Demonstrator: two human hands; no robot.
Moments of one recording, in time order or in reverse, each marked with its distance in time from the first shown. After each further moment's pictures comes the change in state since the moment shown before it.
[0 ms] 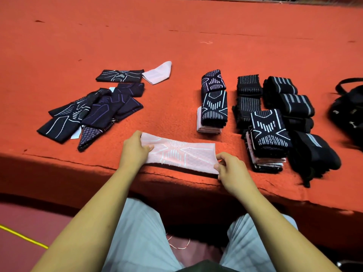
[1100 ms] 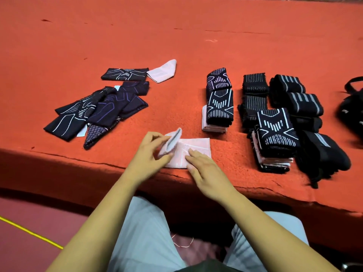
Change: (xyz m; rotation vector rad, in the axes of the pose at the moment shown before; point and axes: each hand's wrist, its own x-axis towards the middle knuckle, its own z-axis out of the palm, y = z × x) left_hand -0.037 0.005 -0.010 -0.218 -0.229 0.480; right_hand 0.007 -0.019 0.056 -0.149 -0.196 -0.406
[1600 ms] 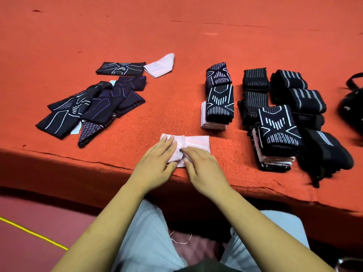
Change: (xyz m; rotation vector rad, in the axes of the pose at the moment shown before) left_hand -0.004 -0.028 0.034 0.483 -0.190 0.065; right_hand 0.012 -0.008 0.006 -0.029 0.141 0.063
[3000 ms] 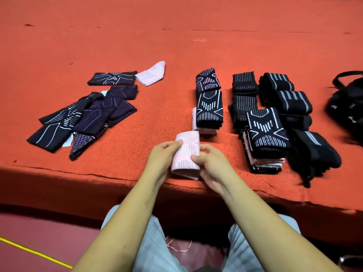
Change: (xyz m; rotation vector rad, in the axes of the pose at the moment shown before) left_hand 0.058 0.063 -0.008 -1.295 0.196 -0.766; right_hand 0.017 -0.006 -0.045 1.396 0.074 0.650
